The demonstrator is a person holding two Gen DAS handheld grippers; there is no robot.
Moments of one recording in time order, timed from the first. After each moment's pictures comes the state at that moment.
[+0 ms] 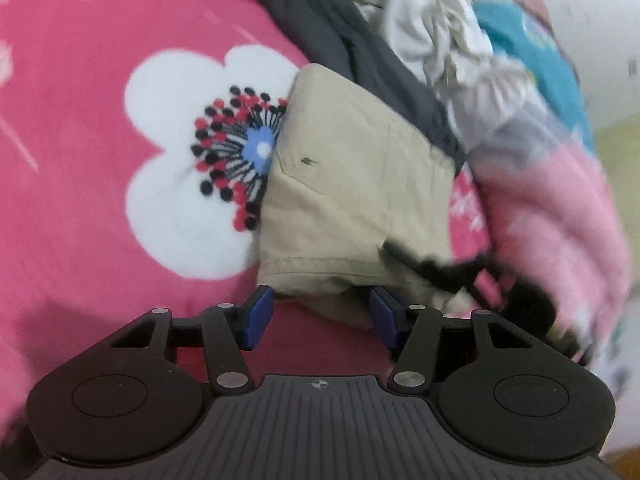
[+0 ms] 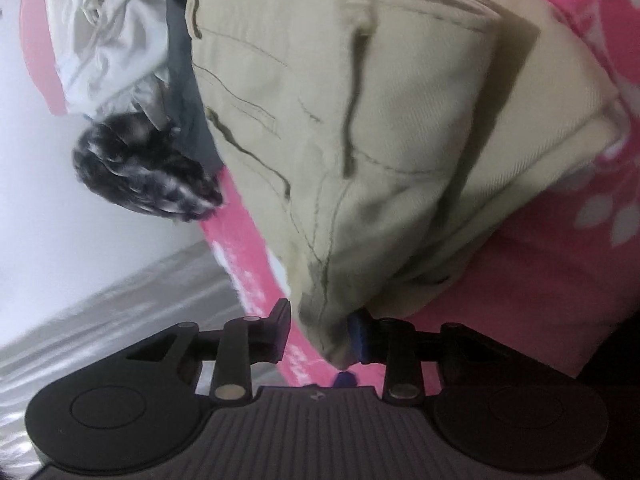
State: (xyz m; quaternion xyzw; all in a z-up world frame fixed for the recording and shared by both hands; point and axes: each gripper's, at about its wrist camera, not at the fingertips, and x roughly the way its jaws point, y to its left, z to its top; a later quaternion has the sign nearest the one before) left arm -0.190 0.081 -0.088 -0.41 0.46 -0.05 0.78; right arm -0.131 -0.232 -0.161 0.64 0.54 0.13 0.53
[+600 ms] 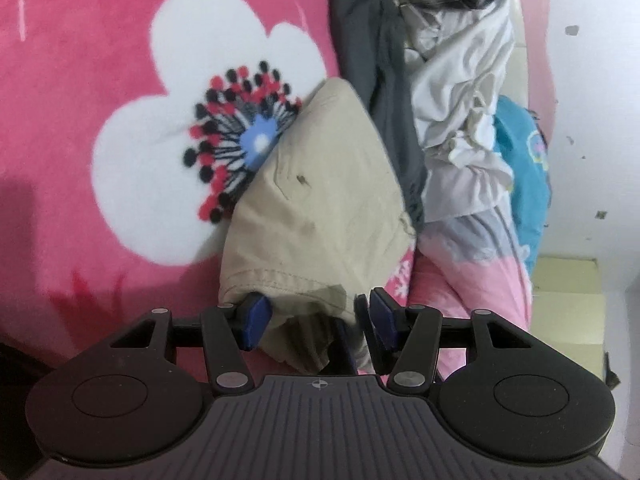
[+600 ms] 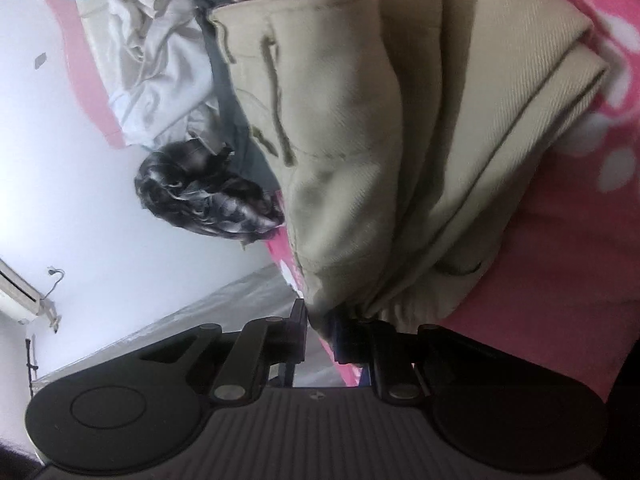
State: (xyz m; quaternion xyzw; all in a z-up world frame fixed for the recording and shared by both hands) left arm -0.177 0.098 -0.126 -0.60 0.41 -0.04 0.68; right arm -0.144 -0.233 -0.177 0.71 0.46 0.15 0.51
